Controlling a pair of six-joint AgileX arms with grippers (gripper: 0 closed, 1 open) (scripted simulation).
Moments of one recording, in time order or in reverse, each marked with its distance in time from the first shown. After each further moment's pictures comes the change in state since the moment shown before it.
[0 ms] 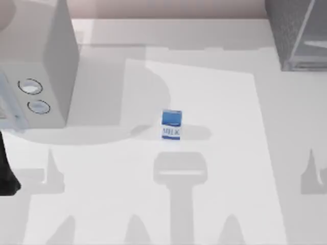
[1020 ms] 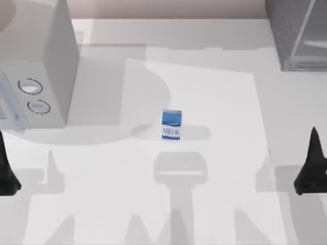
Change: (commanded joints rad) left arm 0.000 0.000 0.000 0.000 0.000 0.000; right arm 0.793 0.660 0.016 0.618 0.795 0.017
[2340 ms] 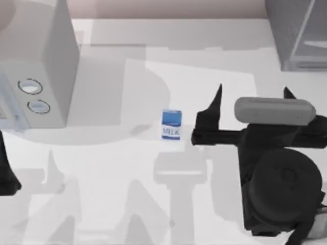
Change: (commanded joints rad) left arm 0.000 0.000 0.000 0.000 0.000 0.000; right arm 0.216 0.883 0.472 0.437 0.283 0.008
